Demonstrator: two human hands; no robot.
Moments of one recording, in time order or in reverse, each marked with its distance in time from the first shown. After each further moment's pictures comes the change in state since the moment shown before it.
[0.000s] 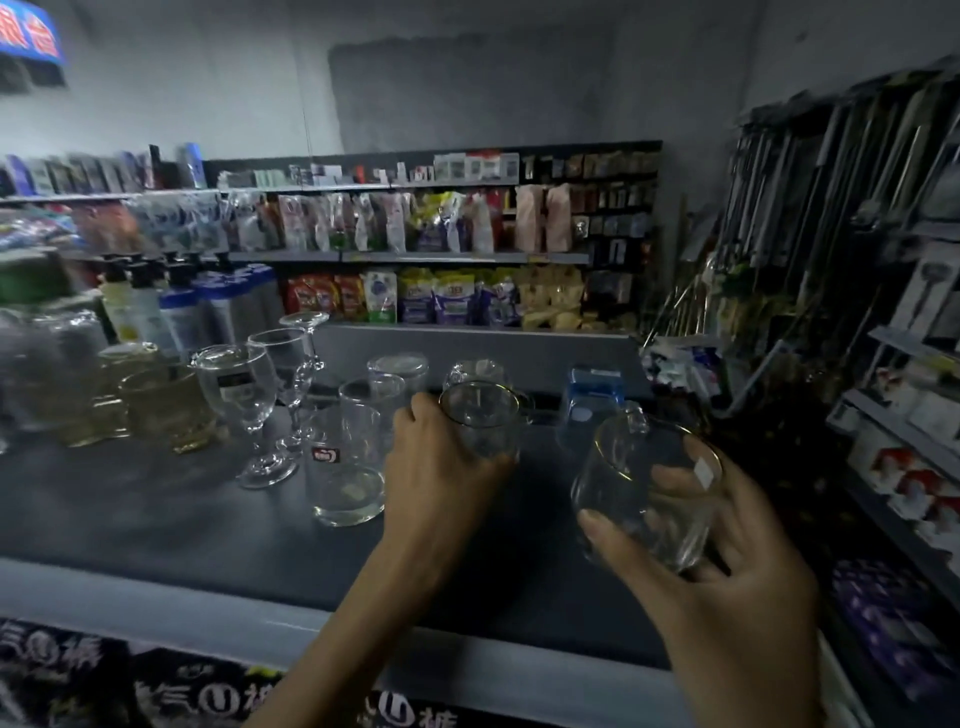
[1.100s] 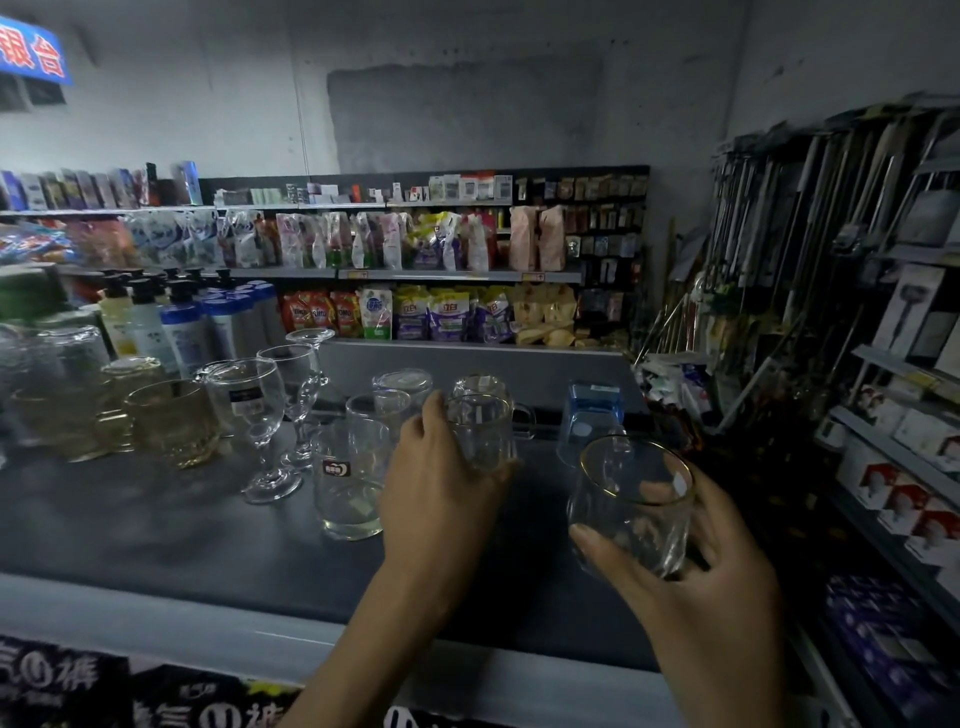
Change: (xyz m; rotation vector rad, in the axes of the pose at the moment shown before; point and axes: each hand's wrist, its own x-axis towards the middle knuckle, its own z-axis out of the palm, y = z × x) left_hand 0.000 -0.012 0.001 0.078 0.007 0.071; right_hand 0.006 0.035 0.008 -0.097 0.003 -0.046
